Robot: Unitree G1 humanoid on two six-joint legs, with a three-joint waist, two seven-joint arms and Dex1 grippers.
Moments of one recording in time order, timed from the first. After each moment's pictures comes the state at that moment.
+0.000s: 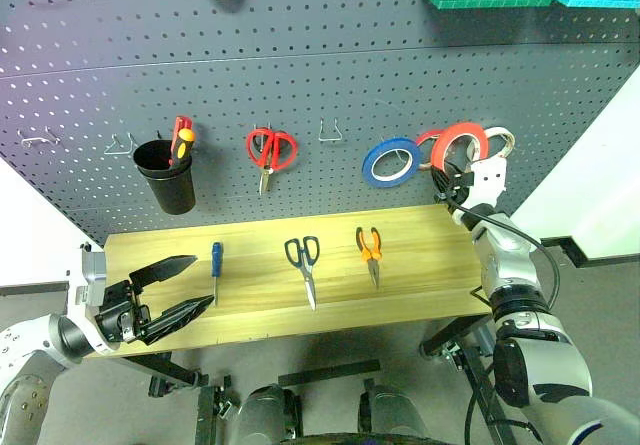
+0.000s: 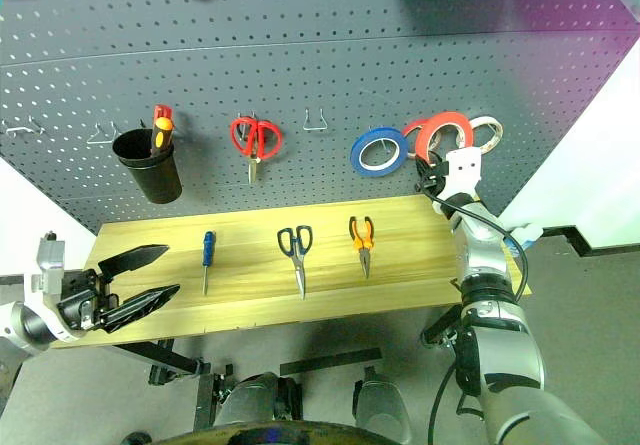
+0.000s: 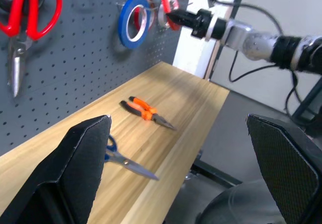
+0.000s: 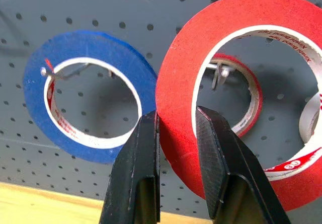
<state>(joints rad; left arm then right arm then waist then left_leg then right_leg) 0.32 0.70 0.46 -0.32 -0.83 0.37 -1.19 -0.61 -0.36 -0.21 0.83 0.18 -0.27 0.49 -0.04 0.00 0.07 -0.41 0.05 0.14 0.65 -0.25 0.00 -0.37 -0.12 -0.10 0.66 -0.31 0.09</state>
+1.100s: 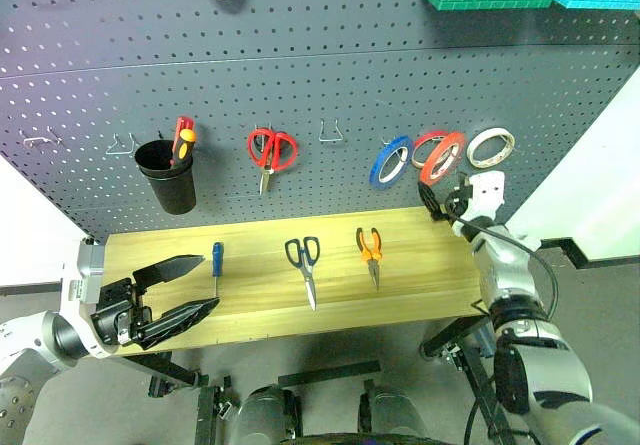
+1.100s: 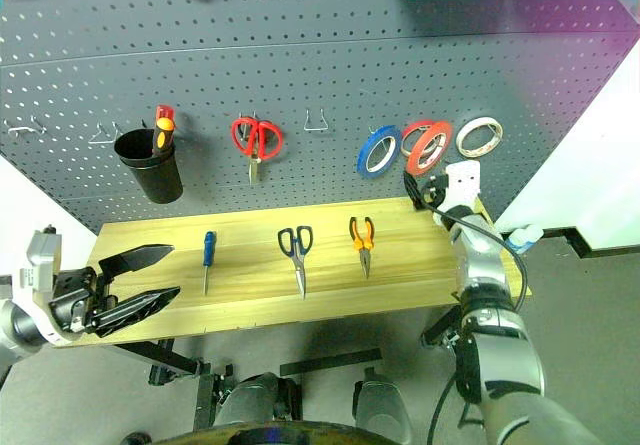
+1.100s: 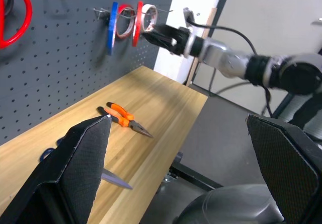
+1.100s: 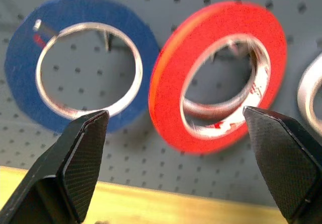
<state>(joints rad) 0.35 0.74 0.50 -0.44 -0.92 0.50 -1.13 -0.51 -0.35 -0.22 0.78 0.22 -0.30 0.50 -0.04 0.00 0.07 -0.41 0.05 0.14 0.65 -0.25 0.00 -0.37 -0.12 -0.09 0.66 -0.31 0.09</state>
